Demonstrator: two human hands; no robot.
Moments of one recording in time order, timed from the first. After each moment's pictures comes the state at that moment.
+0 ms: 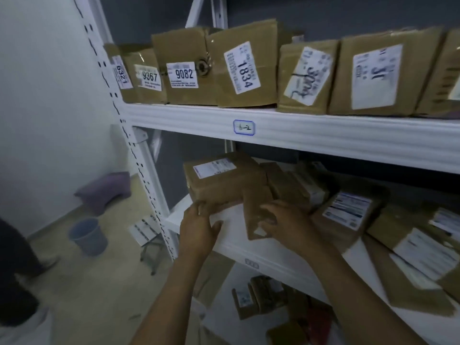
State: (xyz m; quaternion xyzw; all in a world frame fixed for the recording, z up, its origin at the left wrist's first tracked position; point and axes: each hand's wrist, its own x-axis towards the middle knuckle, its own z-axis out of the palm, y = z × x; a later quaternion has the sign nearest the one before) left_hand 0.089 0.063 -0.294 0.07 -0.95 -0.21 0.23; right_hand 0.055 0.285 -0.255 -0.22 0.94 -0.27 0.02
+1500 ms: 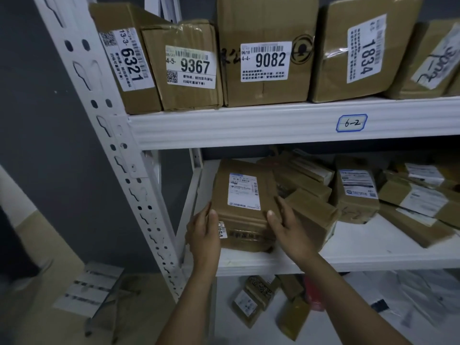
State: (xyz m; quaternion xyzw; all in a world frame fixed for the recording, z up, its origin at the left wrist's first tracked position) left_hand -0.009 -0.065 -0.314 0.00 -0.77 -0.64 0.09; right_hand 0.037 0.118 -0.309 0.13 0.82 -0.55 -0.11
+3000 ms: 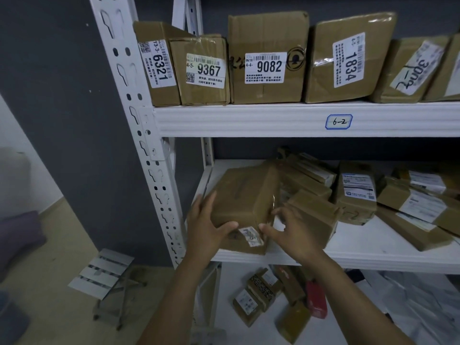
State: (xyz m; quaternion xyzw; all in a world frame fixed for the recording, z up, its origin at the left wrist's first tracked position) left_hand 0.028 -0.089 -0.285 -0.10 -0.88 -0.45 0.08; right_hand 0.079 0.116 -0.288 0.07 0.90 -0.42 -0.12
